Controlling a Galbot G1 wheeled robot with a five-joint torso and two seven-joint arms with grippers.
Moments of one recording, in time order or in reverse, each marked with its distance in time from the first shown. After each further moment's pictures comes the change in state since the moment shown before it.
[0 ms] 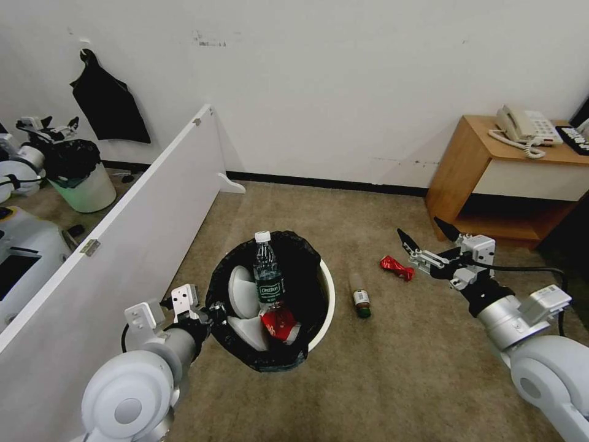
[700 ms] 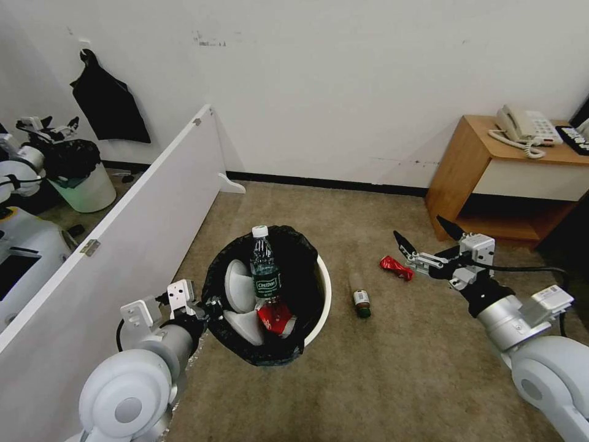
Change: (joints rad) left arm 0.001 -0.002 -0.004 0.000 0.046 -0.009 0.024; right arm -0.017 0.008 0.018 0.028 -0.015 -0.021 -0.019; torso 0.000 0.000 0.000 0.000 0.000
